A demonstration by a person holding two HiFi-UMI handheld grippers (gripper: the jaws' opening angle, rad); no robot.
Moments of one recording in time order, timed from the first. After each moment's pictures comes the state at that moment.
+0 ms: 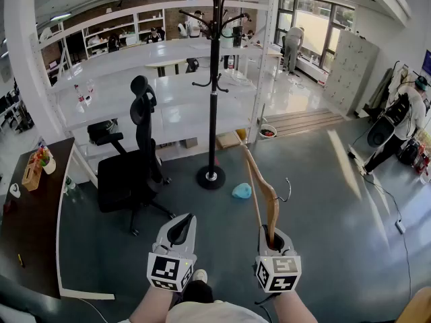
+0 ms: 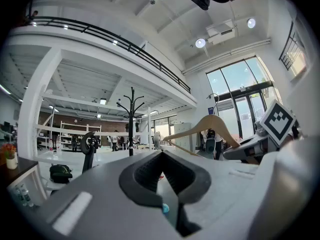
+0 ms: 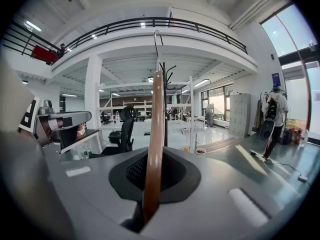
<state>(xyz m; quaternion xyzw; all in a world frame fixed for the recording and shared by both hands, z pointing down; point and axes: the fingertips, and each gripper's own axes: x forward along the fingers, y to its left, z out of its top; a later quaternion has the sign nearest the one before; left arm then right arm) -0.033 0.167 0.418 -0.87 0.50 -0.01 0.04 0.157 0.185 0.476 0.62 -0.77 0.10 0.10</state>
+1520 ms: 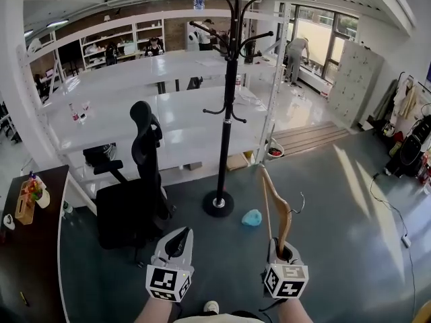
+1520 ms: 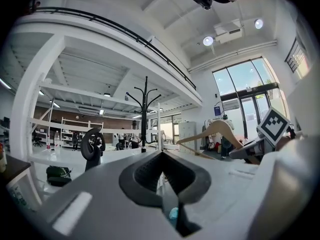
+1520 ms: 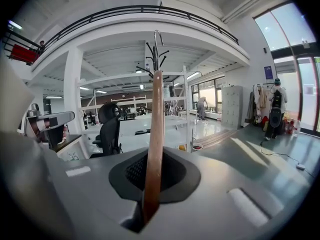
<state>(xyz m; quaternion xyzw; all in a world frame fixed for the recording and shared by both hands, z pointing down) -0.125 -0.041 0.436 -0.86 0.50 -0.01 0.02 0.115 -0.017 0.507 0.66 -0.73 0.15 0.10</state>
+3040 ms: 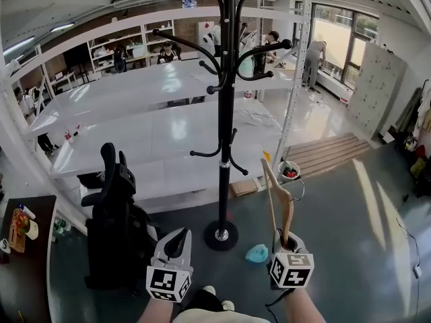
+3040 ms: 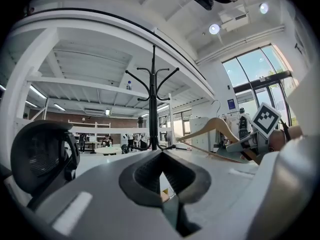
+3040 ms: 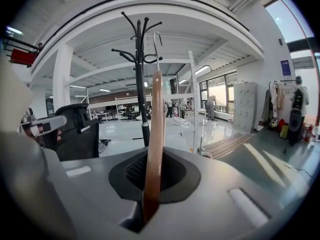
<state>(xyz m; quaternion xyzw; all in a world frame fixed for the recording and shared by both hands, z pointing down) -0.056 -0.362 0.455 -0.84 0.55 -0.03 0.03 0.198 -0.382 0.522 0.62 -0.76 0.16 0.11</state>
